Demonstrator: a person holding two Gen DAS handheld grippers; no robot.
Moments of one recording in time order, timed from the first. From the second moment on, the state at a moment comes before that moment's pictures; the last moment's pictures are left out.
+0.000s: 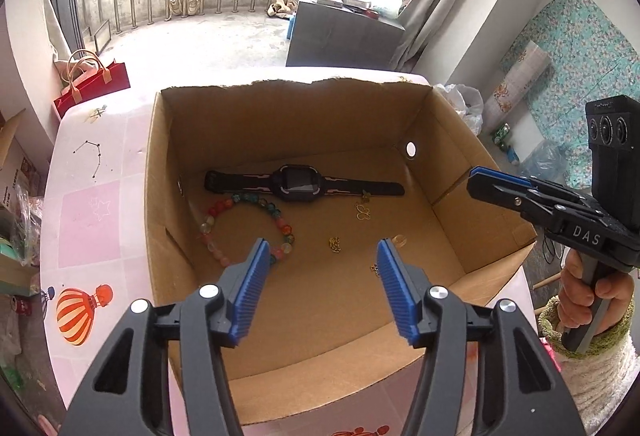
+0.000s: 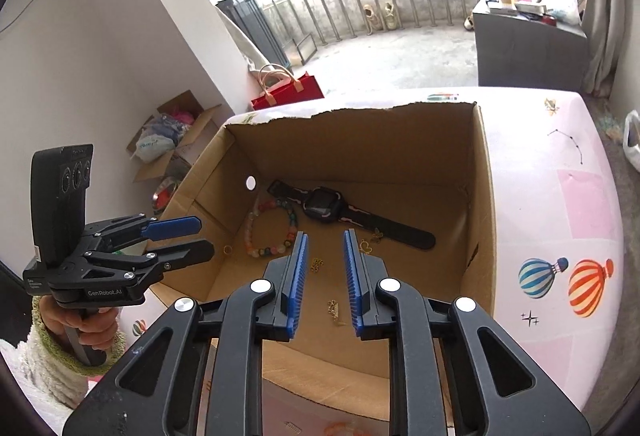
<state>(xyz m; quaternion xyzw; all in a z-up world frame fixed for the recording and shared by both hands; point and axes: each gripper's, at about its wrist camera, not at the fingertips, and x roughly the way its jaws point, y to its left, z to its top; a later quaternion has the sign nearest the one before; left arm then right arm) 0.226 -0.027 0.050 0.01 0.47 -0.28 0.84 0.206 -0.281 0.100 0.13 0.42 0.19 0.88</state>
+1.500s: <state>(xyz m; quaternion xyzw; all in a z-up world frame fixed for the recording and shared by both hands) 0.072 -0.013 -0.062 0.13 0.49 -0.17 0.85 0.049 -0.220 0.009 0.01 0.45 0.19 0.87</state>
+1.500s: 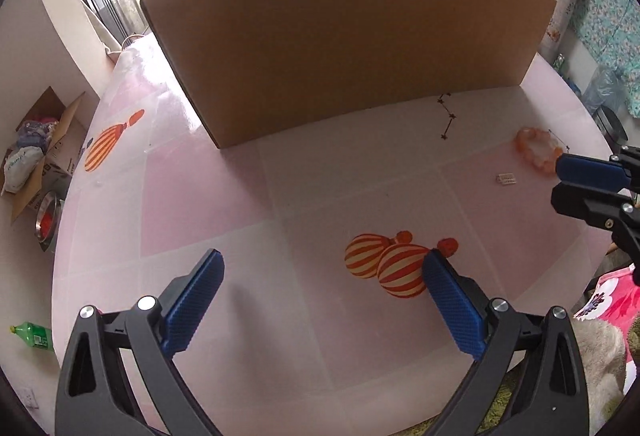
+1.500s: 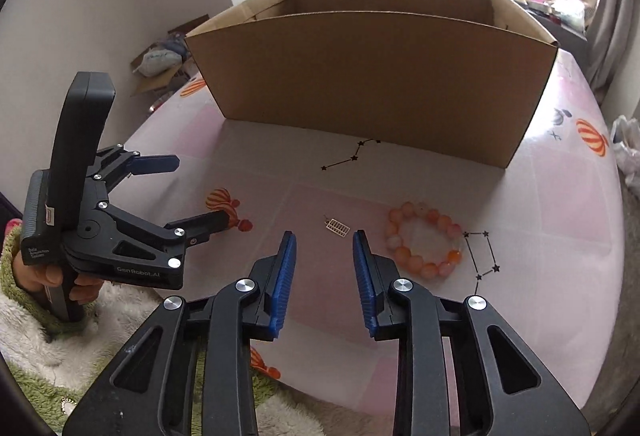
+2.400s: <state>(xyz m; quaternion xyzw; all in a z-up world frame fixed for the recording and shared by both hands) 0.055 -0.002 -0.063 0.10 0.47 -0.18 0.86 0.085 -0.212 -0.013 0.09 0.50 0.22 0.83</state>
